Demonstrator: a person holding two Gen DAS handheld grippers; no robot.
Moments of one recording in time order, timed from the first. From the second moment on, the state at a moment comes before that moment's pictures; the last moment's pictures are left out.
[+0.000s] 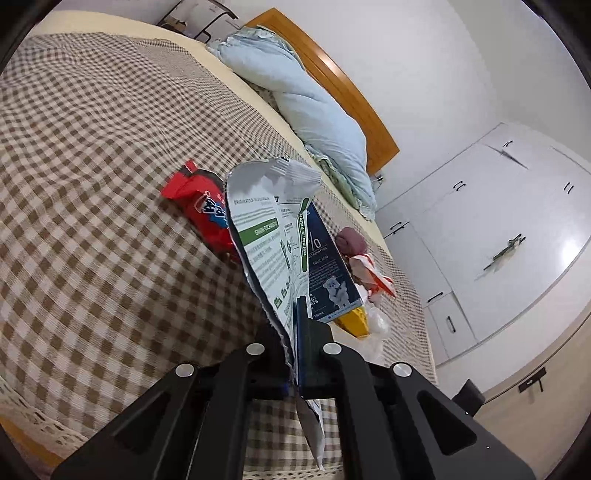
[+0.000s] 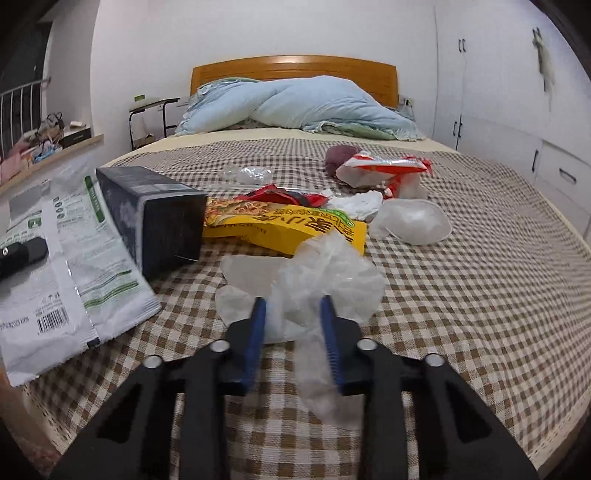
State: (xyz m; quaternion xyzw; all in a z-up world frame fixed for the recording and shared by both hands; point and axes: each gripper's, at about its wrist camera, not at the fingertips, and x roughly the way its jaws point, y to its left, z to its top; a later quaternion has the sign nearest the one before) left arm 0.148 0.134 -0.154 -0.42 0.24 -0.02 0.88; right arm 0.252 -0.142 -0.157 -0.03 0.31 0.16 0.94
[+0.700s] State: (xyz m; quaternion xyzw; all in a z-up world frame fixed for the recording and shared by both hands) left arm 0.140 0.126 -0.149 -0.41 0.24 -0.02 0.88; right arm 0.226 -0.168 -0.122 0.03 0.24 0.18 0.95
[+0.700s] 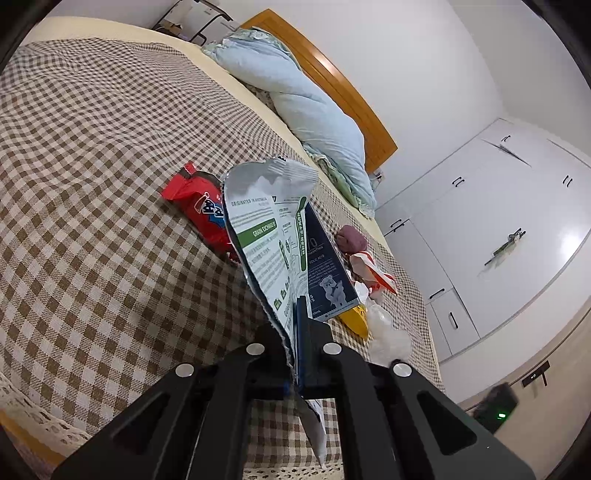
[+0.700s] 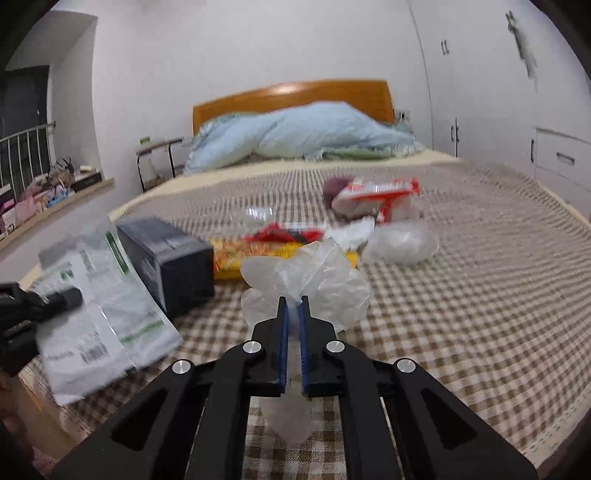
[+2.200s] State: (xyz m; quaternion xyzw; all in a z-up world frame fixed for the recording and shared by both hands) left arm 0.090 0.064 -0.116 -0.32 0.21 -0.13 0.91; right arm 0.139 -0.228 -0.084 0.03 0.16 0.20 0.97
